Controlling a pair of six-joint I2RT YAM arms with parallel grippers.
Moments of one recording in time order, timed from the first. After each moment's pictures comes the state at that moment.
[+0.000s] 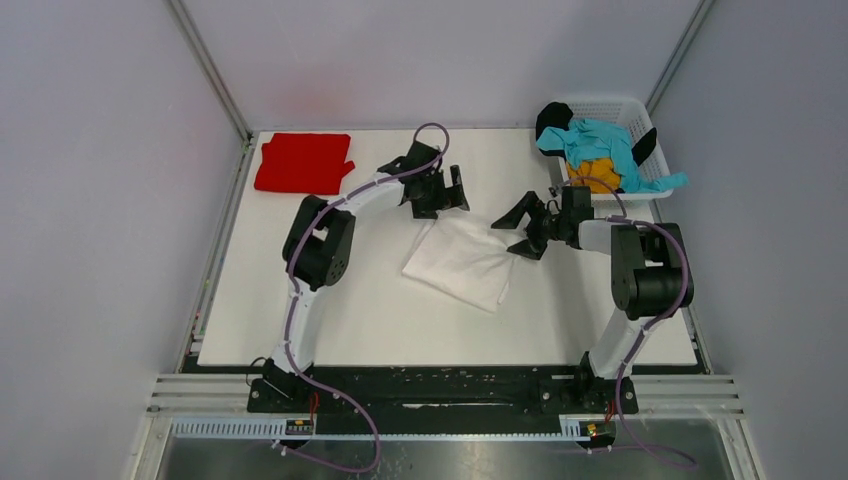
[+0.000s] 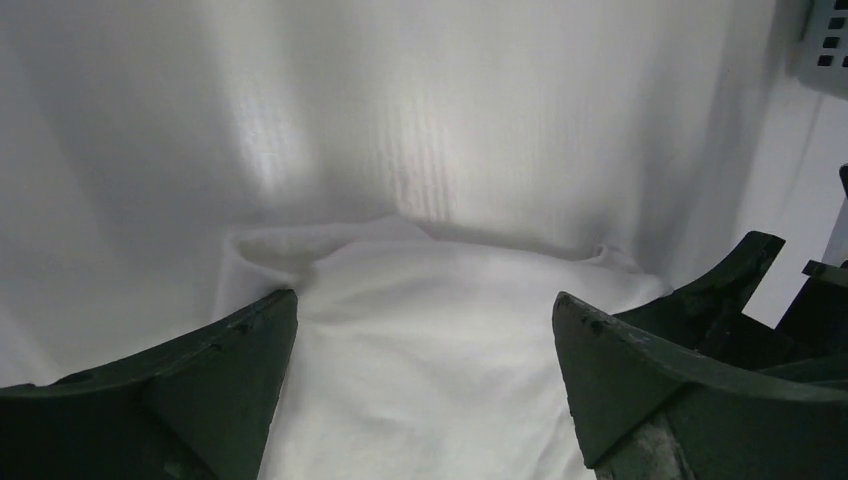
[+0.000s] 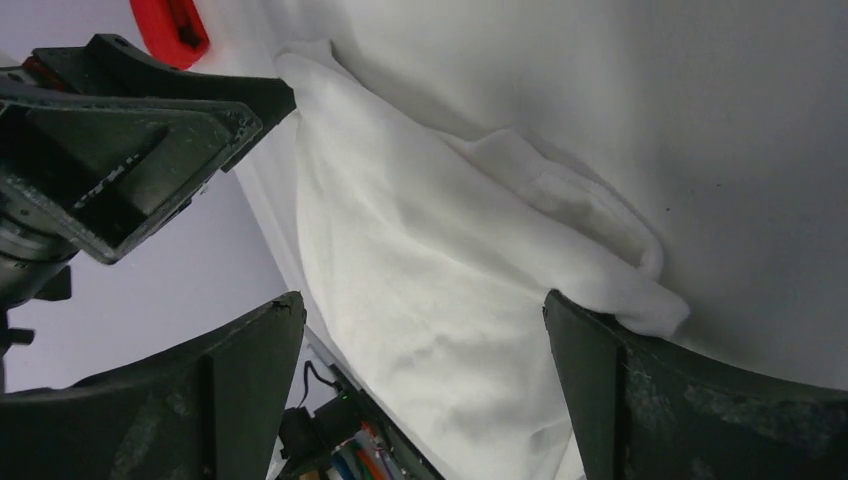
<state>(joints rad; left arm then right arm) -0.54 2.26 1.78 -0.40 0.25 -0.65 0.05 1.79 0.88 0.04 -0.69 0.80</state>
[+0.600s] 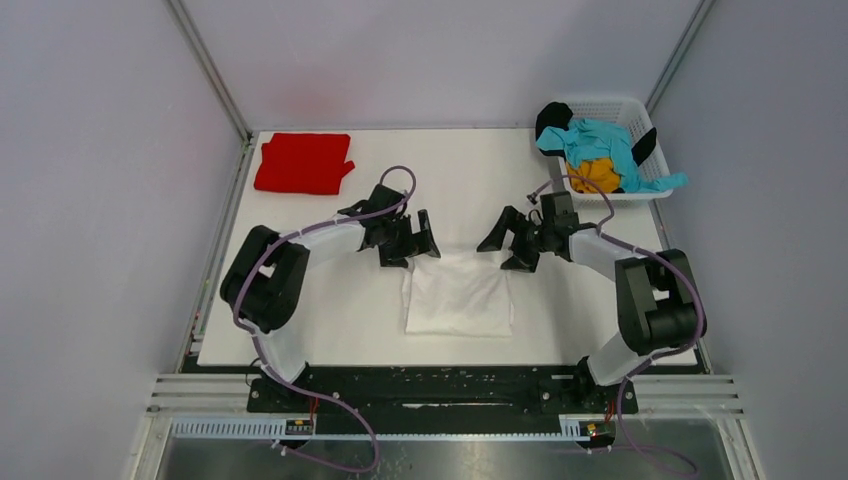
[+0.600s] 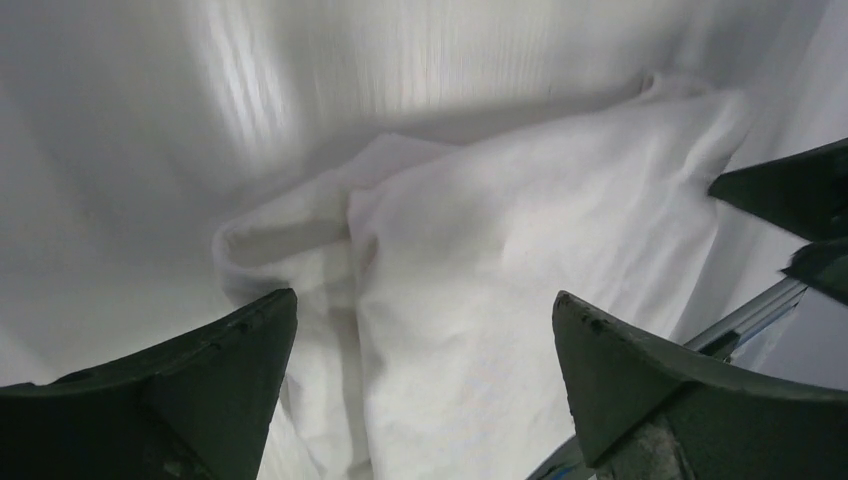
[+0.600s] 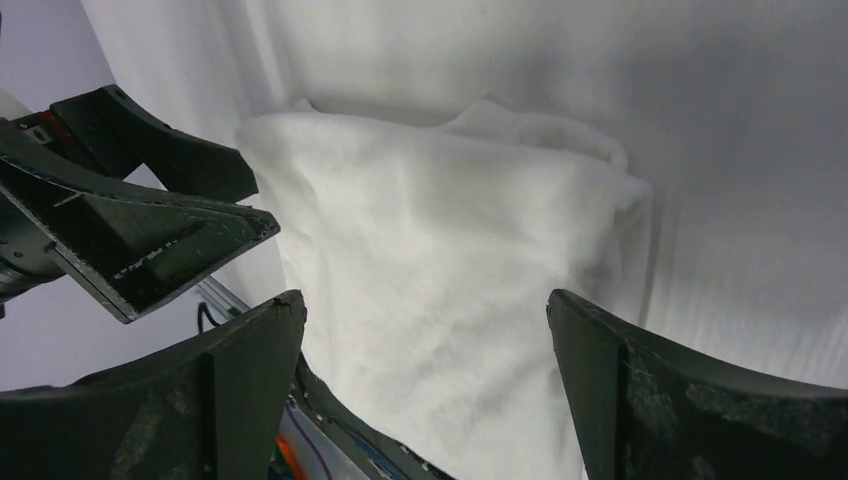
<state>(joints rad) -0.51 1.81 1.10 -0.27 0.31 -0.69 0.20 1.62 0.81 -0.15 -0.58 0.68</state>
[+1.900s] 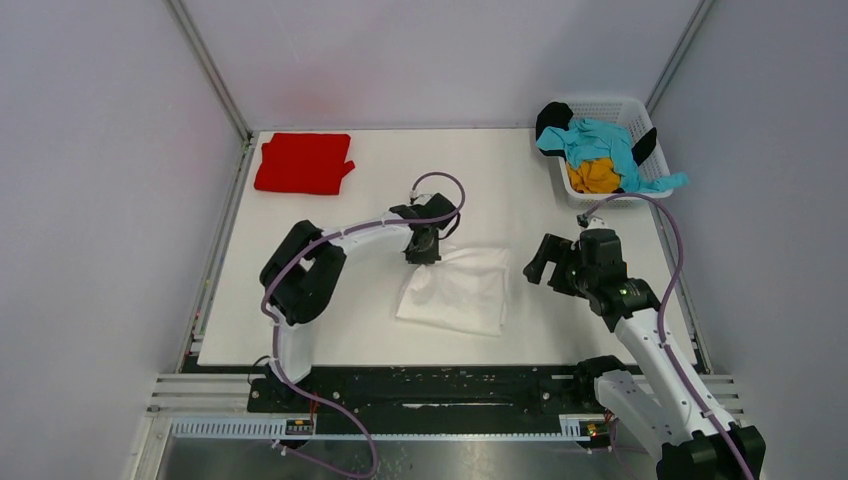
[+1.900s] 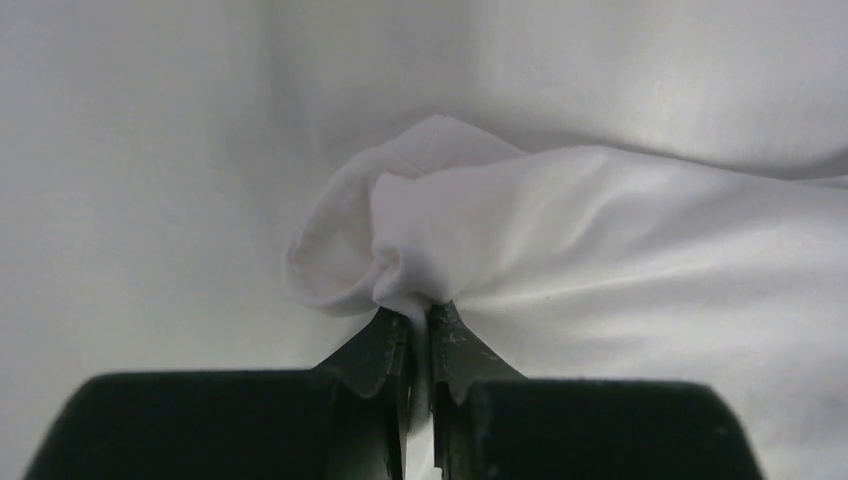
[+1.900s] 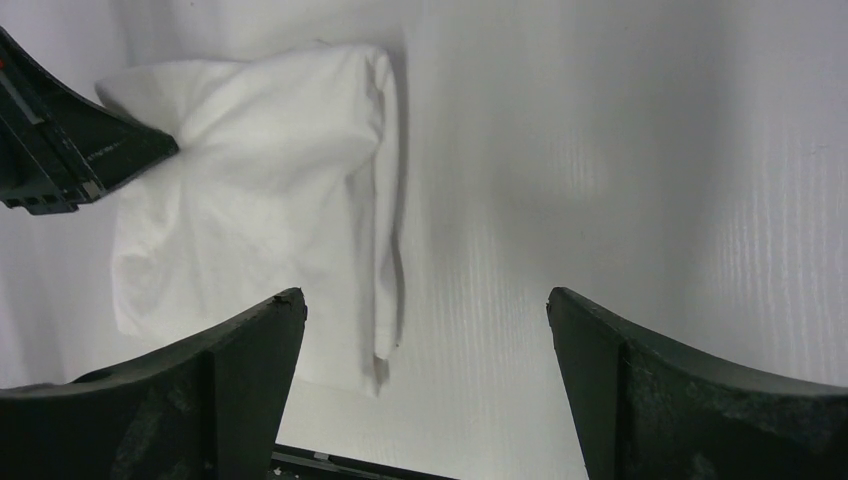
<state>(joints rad) -0.75 1.95 1.34 -0.58 -0.23 -0.72 0.21 0.81 0.62 -0.58 -0.09 0.50</state>
